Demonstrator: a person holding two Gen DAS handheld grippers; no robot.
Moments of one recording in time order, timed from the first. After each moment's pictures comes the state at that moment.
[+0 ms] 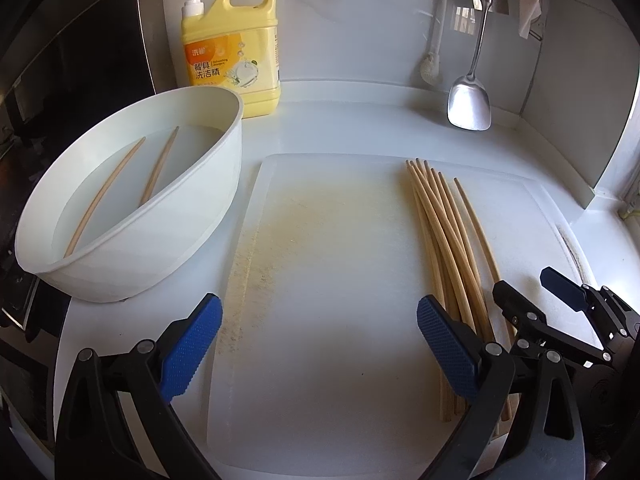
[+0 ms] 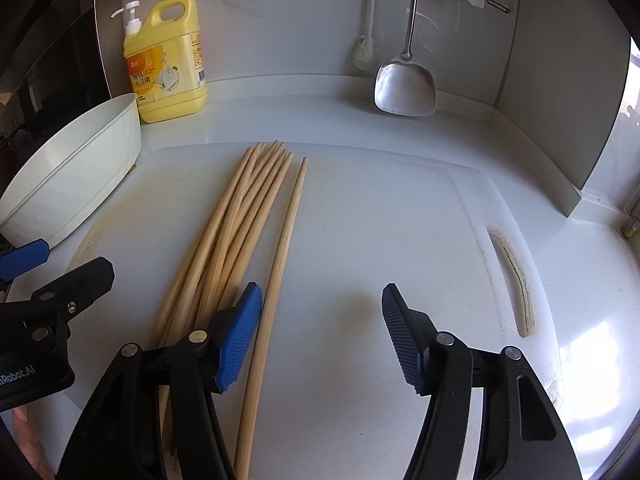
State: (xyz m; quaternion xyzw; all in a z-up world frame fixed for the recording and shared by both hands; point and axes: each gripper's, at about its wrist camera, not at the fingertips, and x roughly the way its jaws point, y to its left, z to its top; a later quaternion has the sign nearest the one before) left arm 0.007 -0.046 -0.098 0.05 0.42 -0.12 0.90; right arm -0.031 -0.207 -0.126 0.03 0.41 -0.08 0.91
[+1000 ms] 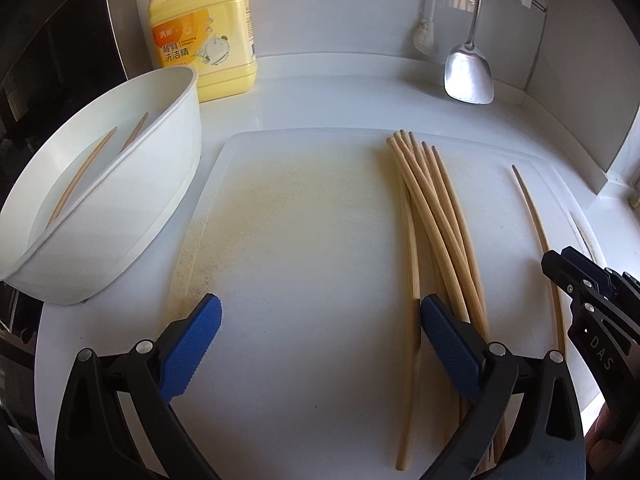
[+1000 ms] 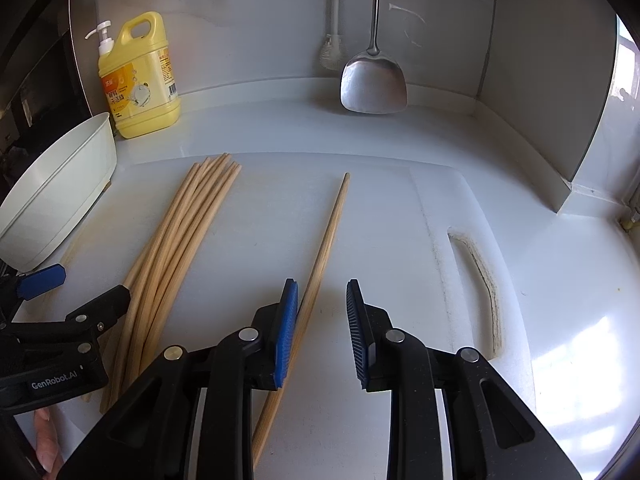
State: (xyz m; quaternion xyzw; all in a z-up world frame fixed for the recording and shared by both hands) left arm 0.024 -0.078 -0.123 0.06 0.45 -0.11 0.88; right arm -0.030 -0.251 -0.127 0.04 0.40 -0.09 0.91
